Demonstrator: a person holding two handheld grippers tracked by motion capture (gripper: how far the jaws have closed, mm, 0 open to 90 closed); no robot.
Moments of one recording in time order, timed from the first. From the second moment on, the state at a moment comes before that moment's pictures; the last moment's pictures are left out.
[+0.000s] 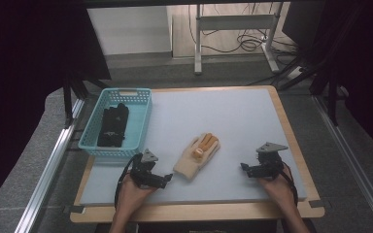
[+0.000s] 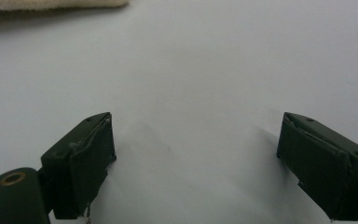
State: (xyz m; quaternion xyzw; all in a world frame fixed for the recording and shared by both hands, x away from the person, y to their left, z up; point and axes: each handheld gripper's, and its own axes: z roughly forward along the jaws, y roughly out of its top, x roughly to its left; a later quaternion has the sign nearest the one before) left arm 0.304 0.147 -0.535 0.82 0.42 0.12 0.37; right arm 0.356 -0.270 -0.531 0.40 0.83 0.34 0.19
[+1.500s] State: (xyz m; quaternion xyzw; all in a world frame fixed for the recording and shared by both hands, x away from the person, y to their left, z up) left arm 0.361 0.026 -0.519 0.88 0.38 0.10 0.28; right arm 0.356 -0.270 -0.531 0.40 0.83 0.34 0.20
